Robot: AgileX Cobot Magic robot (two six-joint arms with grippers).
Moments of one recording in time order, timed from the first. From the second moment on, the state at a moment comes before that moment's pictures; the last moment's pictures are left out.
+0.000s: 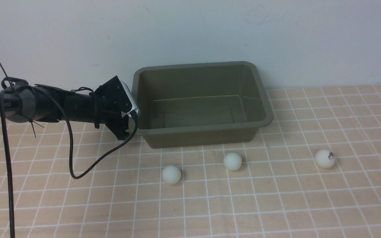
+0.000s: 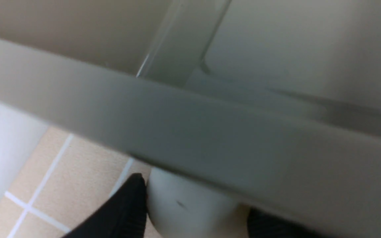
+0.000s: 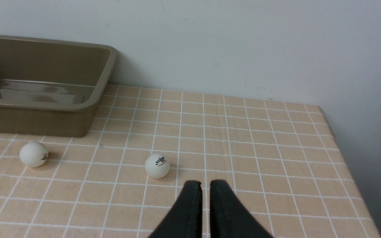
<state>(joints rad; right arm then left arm) 0.04 0.09 -0.62 -0.06 0.99 -0.02 0.03 2.30 -1.52 -1.39 0.61 2.27</state>
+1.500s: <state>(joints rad) 0.04 0.09 -0.62 -0.06 1.02 -0.03 -0.15 1.89 -1.52 -0.98 0.88 1.02</state>
